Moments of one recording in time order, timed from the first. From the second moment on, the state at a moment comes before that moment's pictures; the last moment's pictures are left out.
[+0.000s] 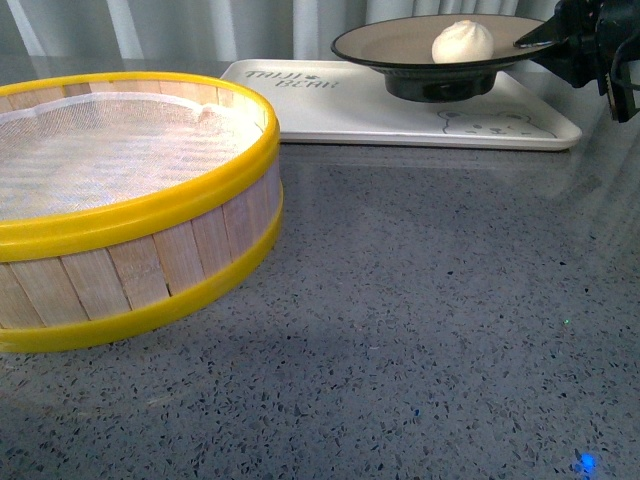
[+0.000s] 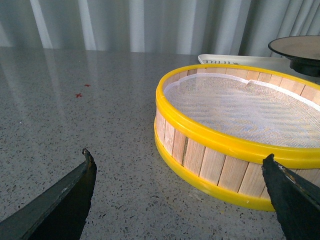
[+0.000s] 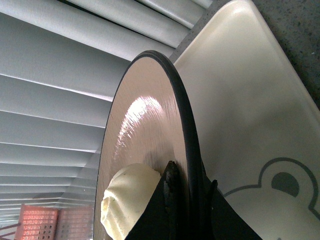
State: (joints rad) left arm 0.00 0.00 0.03 0.00 0.00 0.00; right arm -0.02 2.07 1.48 0.32 -0.44 0.99
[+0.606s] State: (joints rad) left arm 0.00 0.00 0.03 0.00 0.00 0.00; right arm -0.03 2.10 1.48 0.28 -0.42 1.02
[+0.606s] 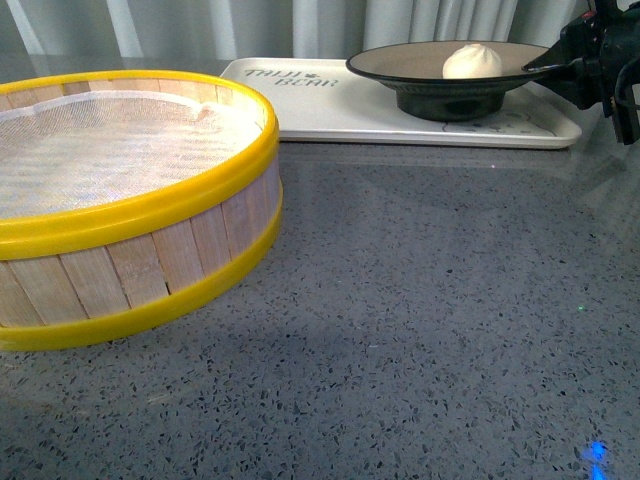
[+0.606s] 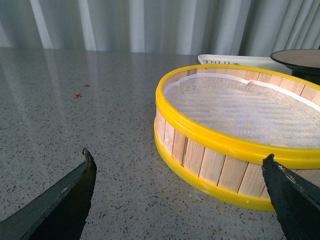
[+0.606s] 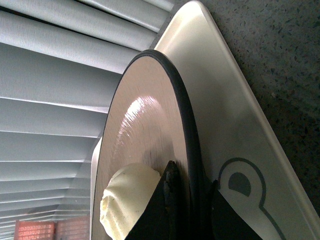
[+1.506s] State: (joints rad) left arm 0.00 0.00 0.03 0.00 0.00 0.00; right arm -0.06 2.05 1.41 0.29 -0.45 1.05
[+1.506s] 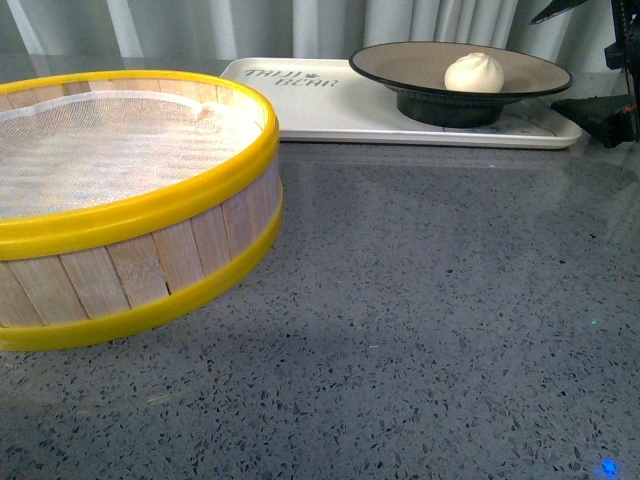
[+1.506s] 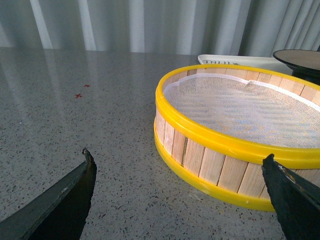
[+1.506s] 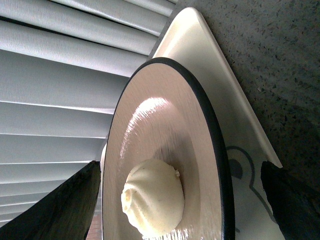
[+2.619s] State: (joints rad) left arm 0.00 0.00 0.03 0.00 0.00 0.00; right arm -0.28 1.16 0.68 0.52 0.08 0.48
